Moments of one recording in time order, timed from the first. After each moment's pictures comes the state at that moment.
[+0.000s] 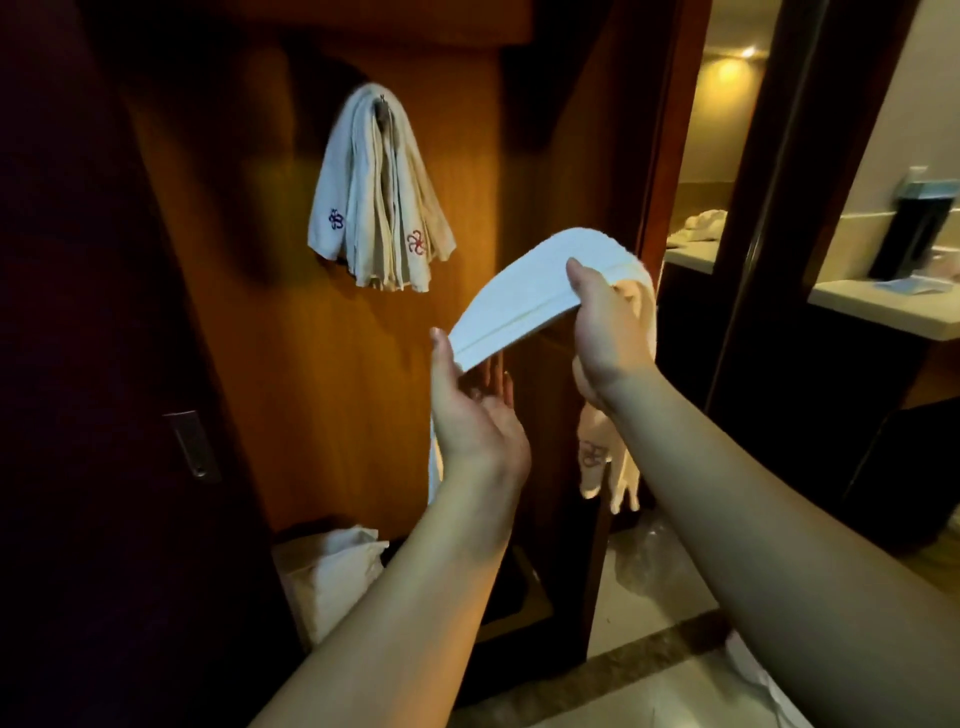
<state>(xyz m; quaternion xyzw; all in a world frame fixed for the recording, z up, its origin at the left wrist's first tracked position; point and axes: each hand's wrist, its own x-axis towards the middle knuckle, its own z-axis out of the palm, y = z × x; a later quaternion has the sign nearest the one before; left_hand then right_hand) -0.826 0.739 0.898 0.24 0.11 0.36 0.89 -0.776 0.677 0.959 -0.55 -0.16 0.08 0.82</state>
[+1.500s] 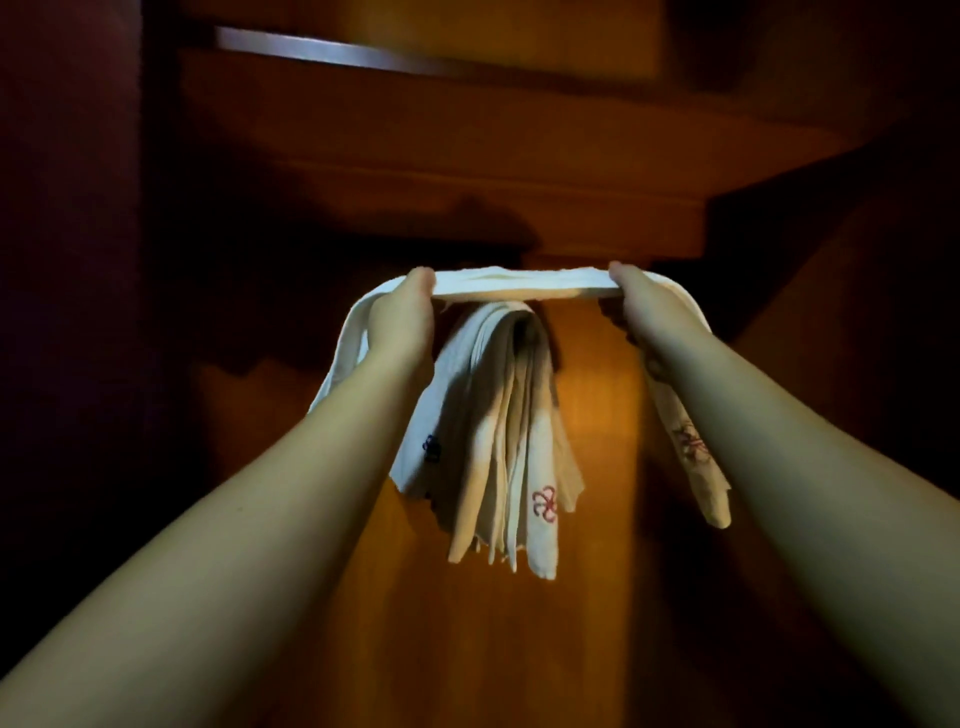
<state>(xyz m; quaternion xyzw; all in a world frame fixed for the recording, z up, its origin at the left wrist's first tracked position) -0.637 1.150 1.134 0.52 0.13 0.51 0.67 -0.489 0.988 1.152 -0.65 -0.31 -0.07 0.70</state>
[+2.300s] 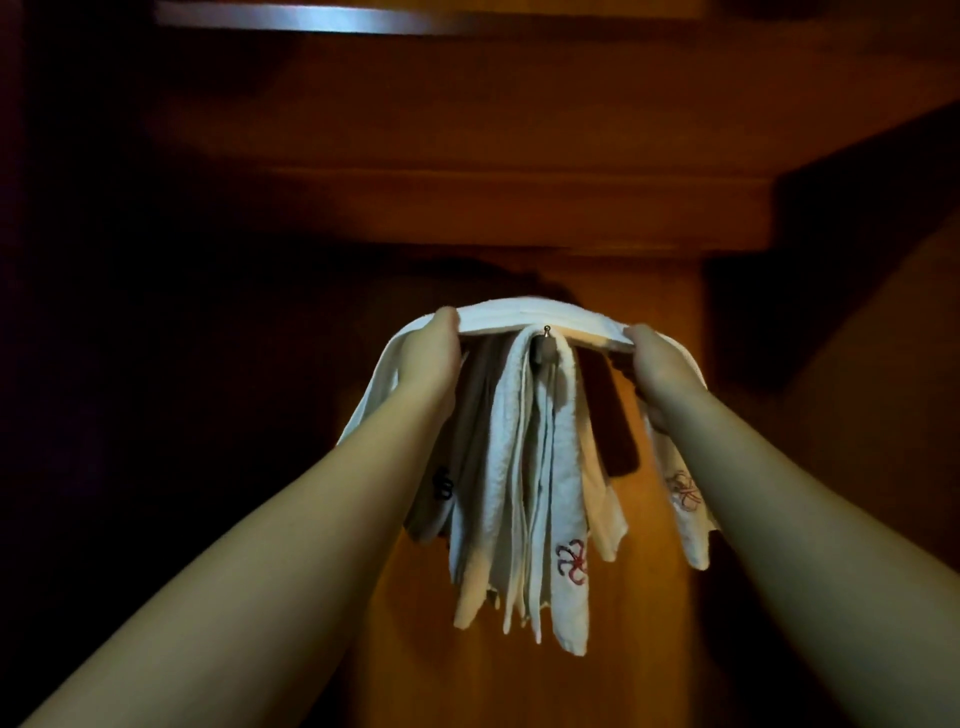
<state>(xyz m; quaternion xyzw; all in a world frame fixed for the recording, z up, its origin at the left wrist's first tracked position) -0.542 1.210 1.126 0.55 0.18 0.51 0.63 -0.372 1.071 1.120 -0.60 -0.28 0.06 0.74</state>
